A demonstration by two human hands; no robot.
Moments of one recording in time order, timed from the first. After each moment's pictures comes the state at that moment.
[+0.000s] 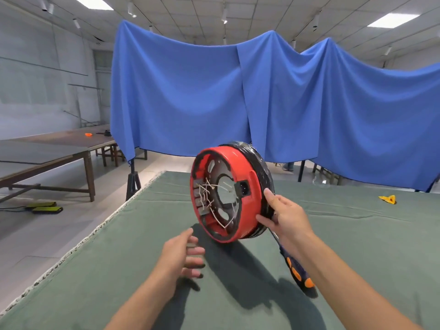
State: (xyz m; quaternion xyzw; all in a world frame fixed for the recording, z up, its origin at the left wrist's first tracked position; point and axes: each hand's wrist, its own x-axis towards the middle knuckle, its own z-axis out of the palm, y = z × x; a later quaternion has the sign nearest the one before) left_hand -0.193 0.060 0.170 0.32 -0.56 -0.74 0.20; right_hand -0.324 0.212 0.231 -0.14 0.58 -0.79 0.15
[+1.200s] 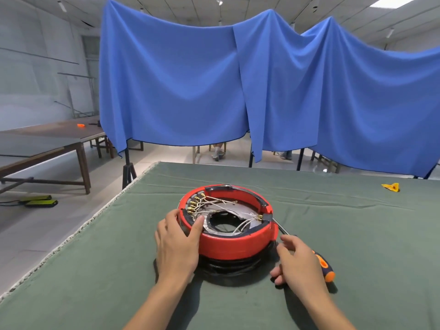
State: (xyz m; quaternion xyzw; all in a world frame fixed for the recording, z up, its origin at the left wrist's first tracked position) left_hand -0.226 0.049 0.142 0.35 -0.75 -0.40 0.40; right_hand -0.325 0.240 0.136 -0.10 0.81 -0.58 0.04
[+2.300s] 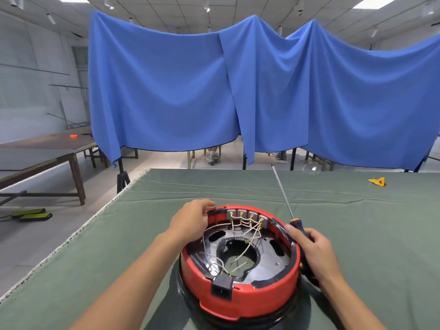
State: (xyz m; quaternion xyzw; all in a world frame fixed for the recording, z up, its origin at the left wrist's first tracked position) left_hand -0.280 0.050 0.197 0.17 -0.94 -0.26 0.17; right_hand -0.366 0.295 0.147 -0.07 0.73 -0.68 0.05
